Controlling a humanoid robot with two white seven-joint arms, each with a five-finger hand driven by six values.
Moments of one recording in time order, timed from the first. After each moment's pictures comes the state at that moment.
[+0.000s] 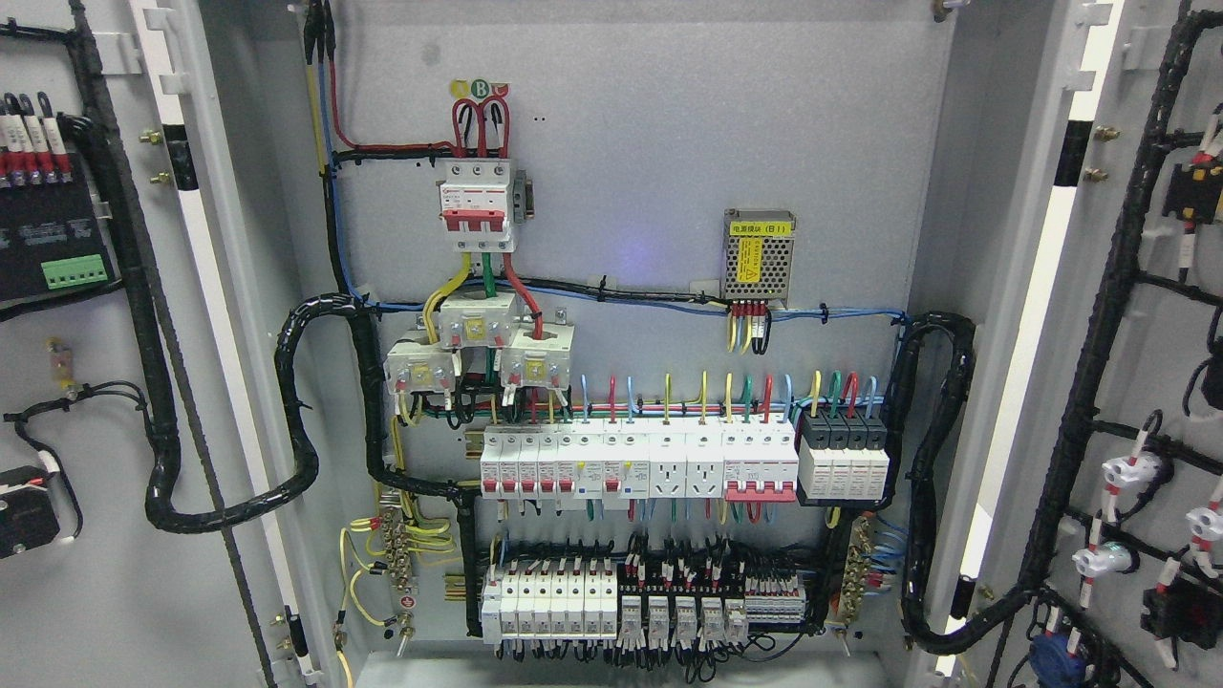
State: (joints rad) left arm -0.05 0.40 0.46 -1.23 0.52 -0.77 -0.14; right arm 0.41 -0.24 -0.41 -1.93 -0.70 -0.64 0.38
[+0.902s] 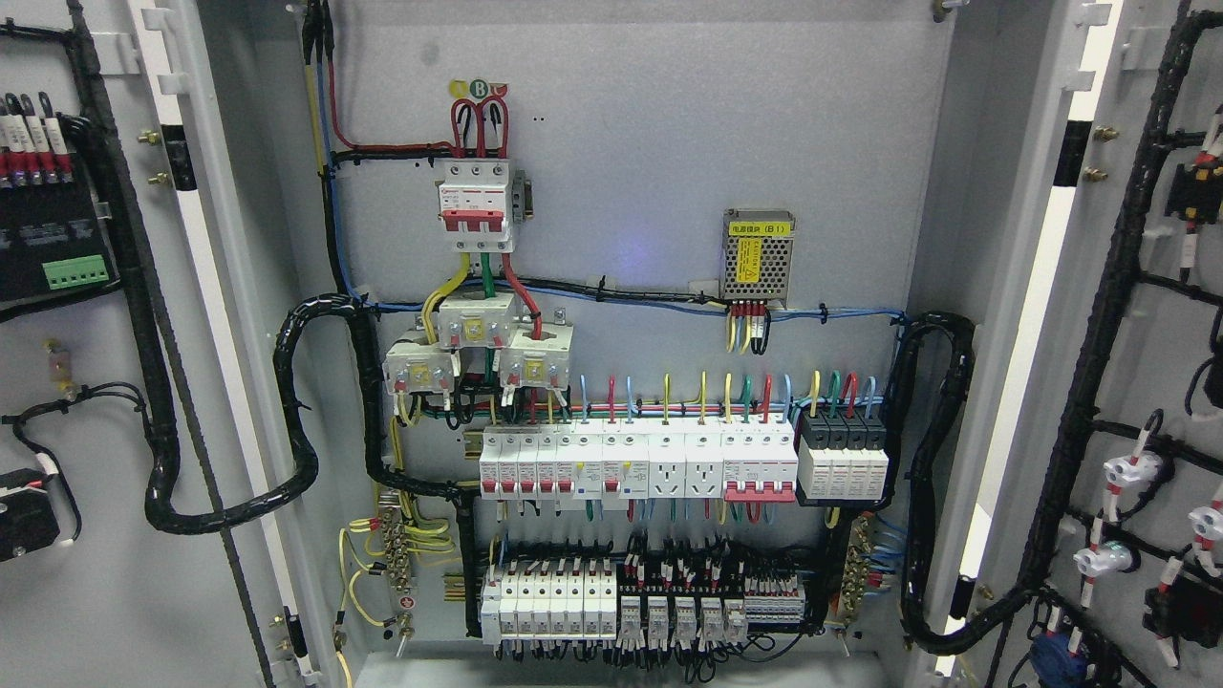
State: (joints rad) left arm 0.12 0.31 0.37 -1.50 0.51 -0.77 -0.14; right arm 0.45 -0.27 -0.39 -1.95 -0.74 -0.68 0.39
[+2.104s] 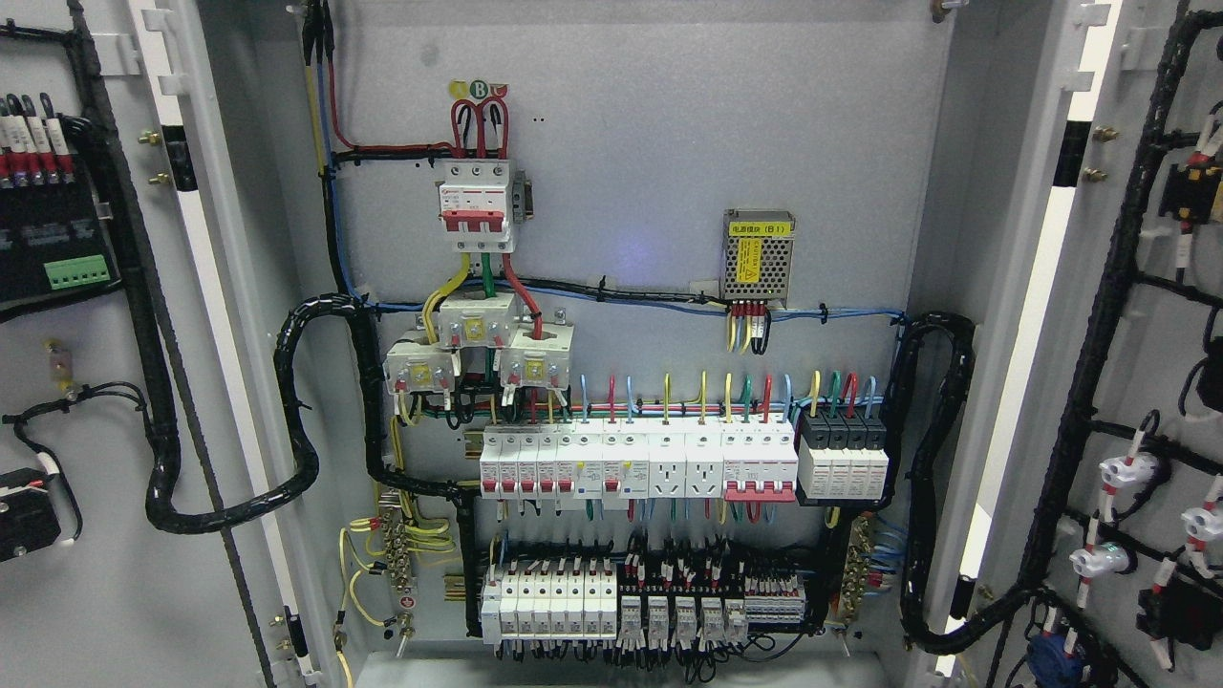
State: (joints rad) left arm 0.51 0.11 0.07 -1.82 0.24 -0.32 -0.09; right arm 0.54 -0.37 0.10 -1.79 -0.65 -0.73 0.39
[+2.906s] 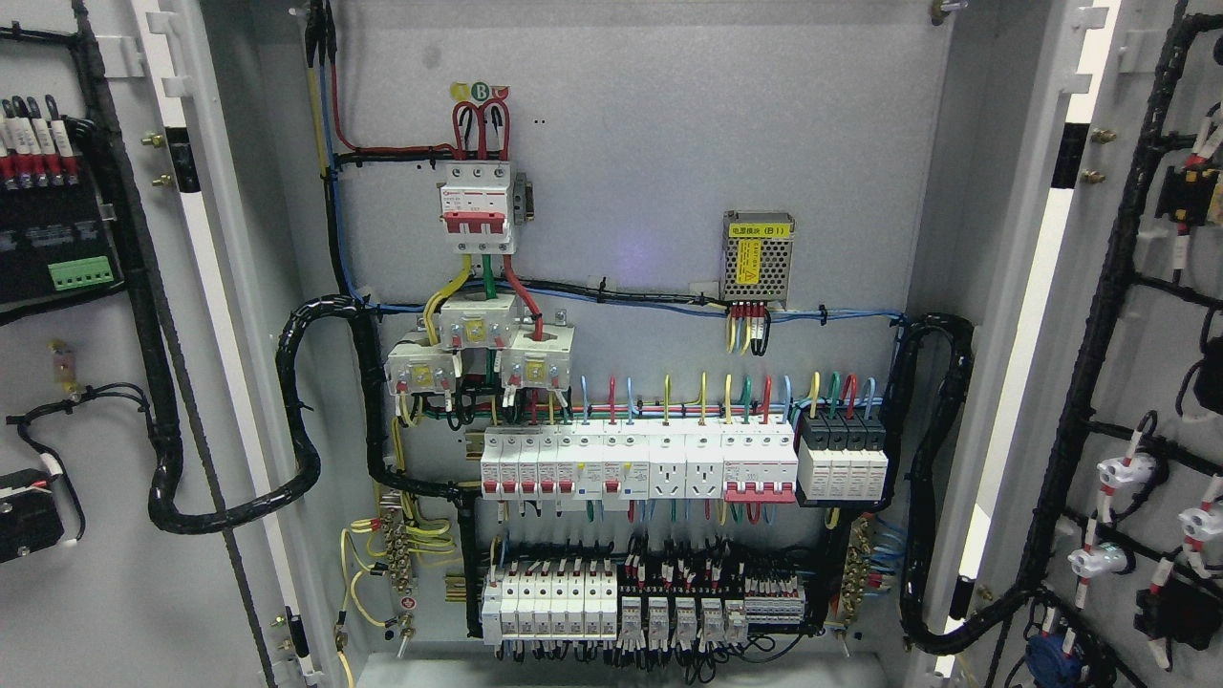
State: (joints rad) left arm 0.84 0.14 0.00 -1.63 0.16 -0.06 -0.17; right arm 0.72 -0.32 0.34 -1.40 -0.61 -0.73 0.39
